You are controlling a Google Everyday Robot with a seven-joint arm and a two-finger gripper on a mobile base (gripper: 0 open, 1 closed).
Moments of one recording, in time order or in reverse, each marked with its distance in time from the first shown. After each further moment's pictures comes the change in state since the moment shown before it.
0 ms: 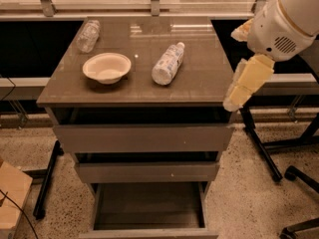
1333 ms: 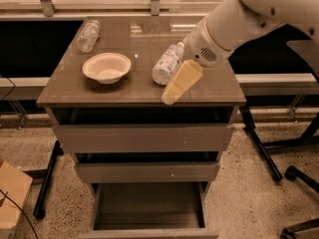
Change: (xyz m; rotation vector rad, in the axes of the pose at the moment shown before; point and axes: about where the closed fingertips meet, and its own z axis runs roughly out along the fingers) arm -0.078 -0.021 0.097 0.000 -0.140 0.061
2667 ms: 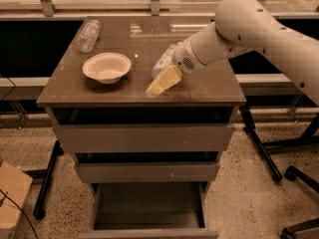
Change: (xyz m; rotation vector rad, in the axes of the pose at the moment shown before) arm 0.002 -0.051 0.096 -0.053 -0.154 0.180
